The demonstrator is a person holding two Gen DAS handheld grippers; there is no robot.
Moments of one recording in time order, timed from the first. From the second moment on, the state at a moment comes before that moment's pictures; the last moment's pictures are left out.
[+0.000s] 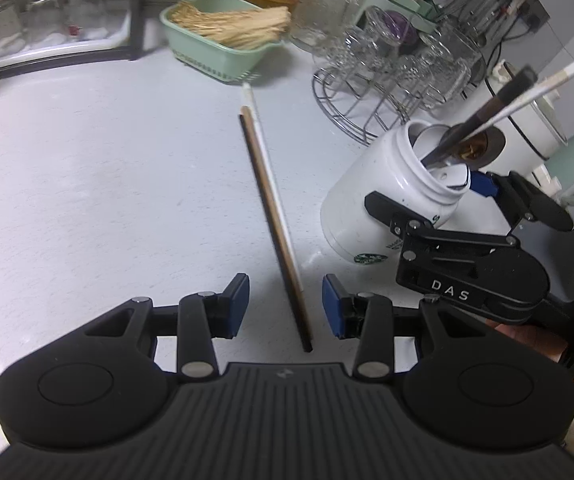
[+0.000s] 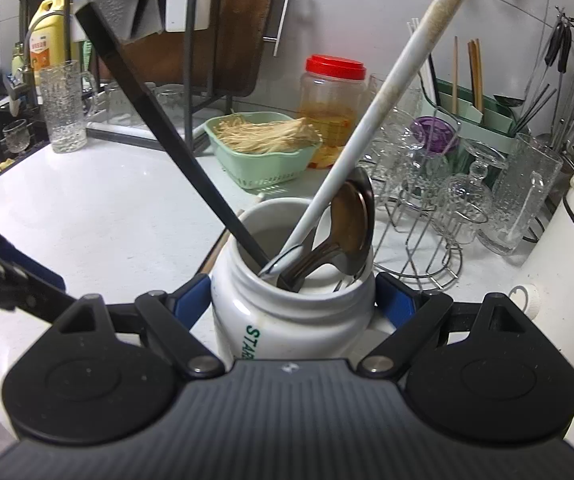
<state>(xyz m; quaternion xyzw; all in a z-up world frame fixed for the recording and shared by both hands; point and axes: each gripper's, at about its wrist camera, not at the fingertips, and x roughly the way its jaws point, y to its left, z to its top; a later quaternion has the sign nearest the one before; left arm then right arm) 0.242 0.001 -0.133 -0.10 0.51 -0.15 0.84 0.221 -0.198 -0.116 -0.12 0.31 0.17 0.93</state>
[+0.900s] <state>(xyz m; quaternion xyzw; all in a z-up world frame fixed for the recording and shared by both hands) 0.286 -0.020 -0.186 -0.03 0.54 -0.20 0.82 0.230 -0.199 -0.116 -0.15 0.31 0.17 0.92</state>
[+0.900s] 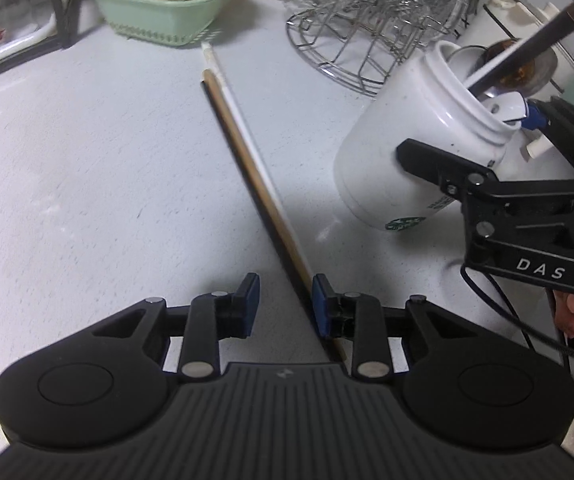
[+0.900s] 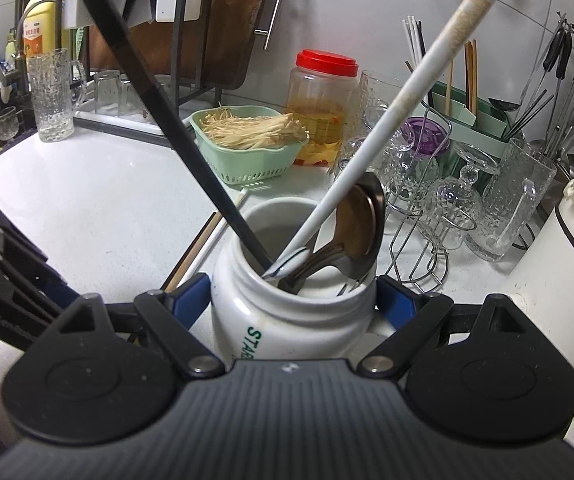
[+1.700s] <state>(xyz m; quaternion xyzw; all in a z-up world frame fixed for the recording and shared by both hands) 0.270 -0.038 -0.186 0.03 0.53 -0.16 0.83 0.232 -0.199 -0.117 -0.16 0.31 0.18 0.92</state>
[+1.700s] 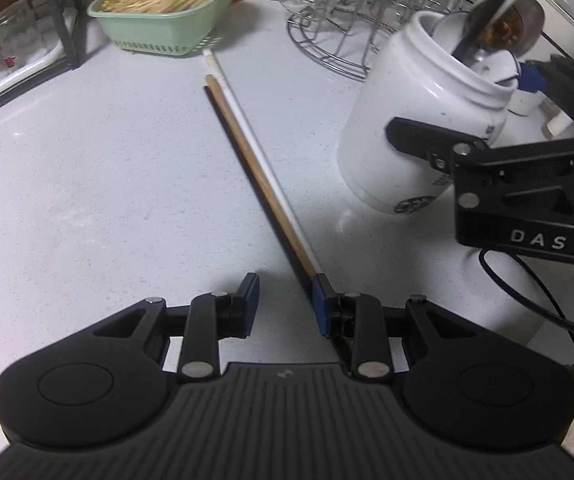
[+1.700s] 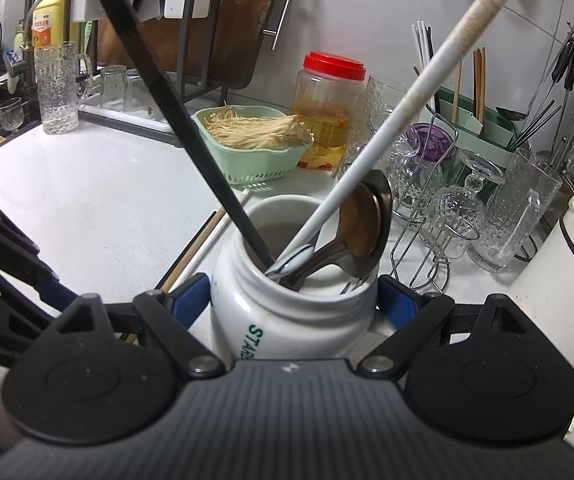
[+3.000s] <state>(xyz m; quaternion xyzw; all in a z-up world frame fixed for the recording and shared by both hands) 0.209 -0.002 -0.183 -0.06 0.54 -0.13 0.83 0.233 -0.195 -0.116 -0.15 0.32 0.17 0.92</state>
